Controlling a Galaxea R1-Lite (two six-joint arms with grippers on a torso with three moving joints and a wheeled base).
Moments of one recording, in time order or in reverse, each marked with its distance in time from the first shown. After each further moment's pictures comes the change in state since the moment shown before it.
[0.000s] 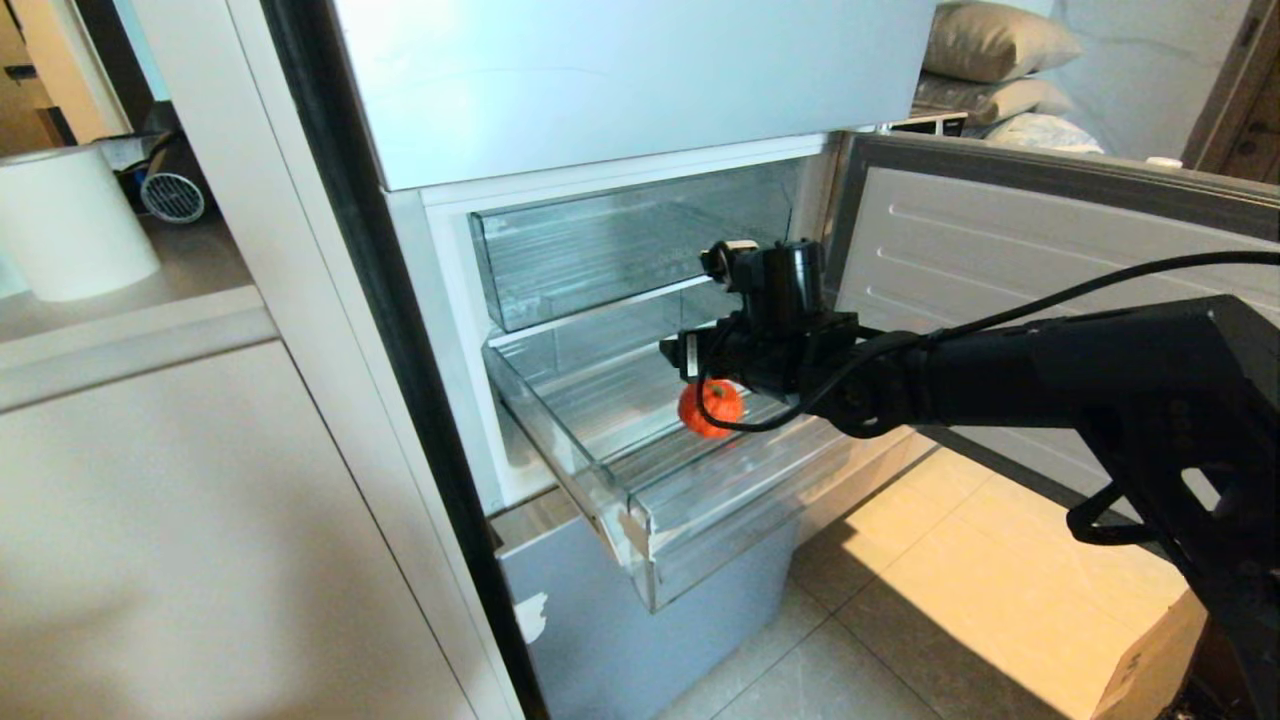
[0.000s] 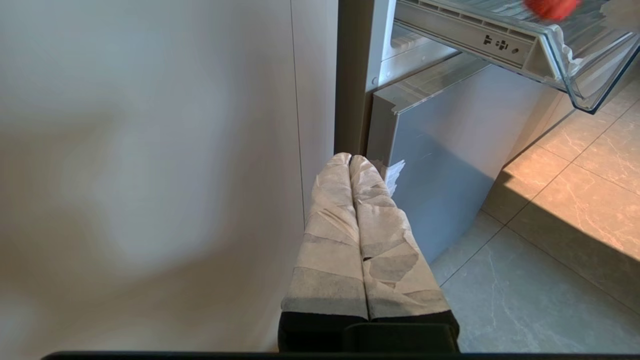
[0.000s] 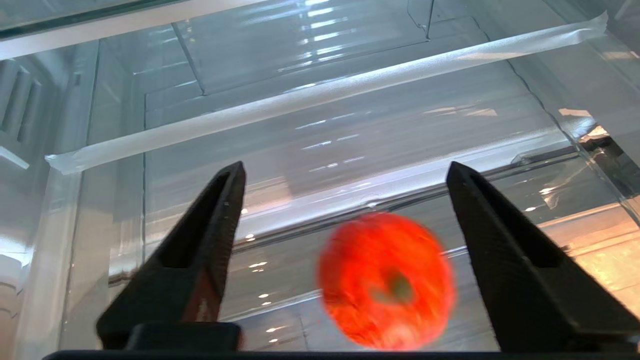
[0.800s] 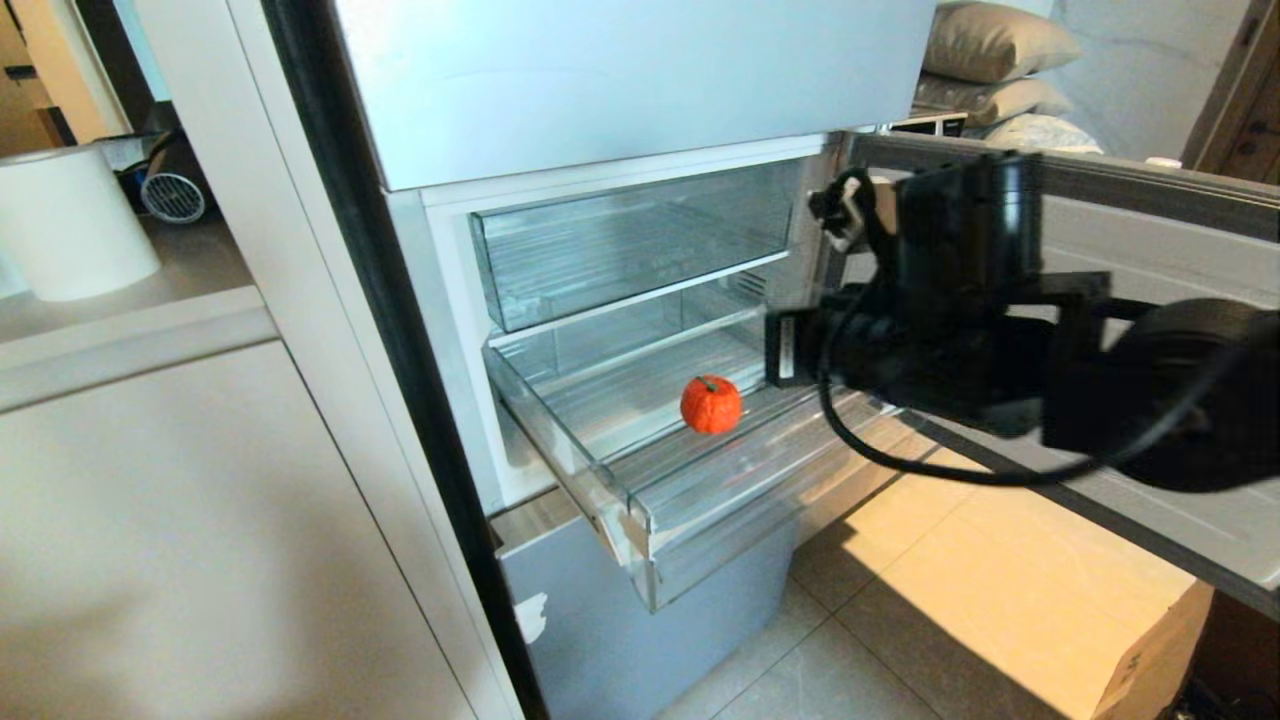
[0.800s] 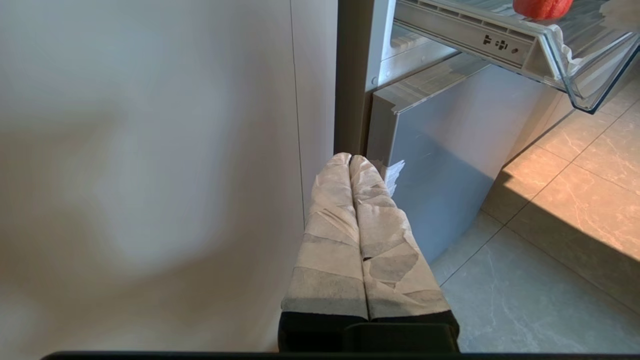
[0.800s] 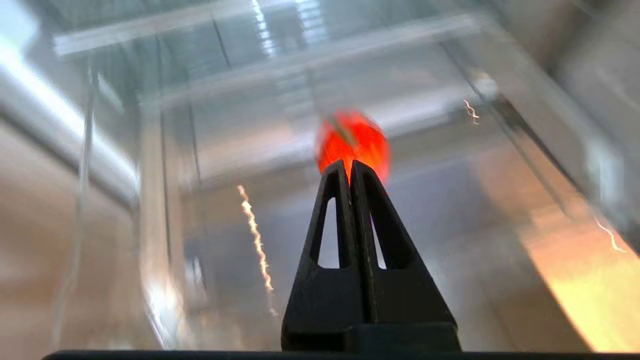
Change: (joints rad) left arm 0.000 0.000 0.000 0.000 0.000 0.000; right arm 0.081 -0.531 0.539 0.007 -0.115 0.028
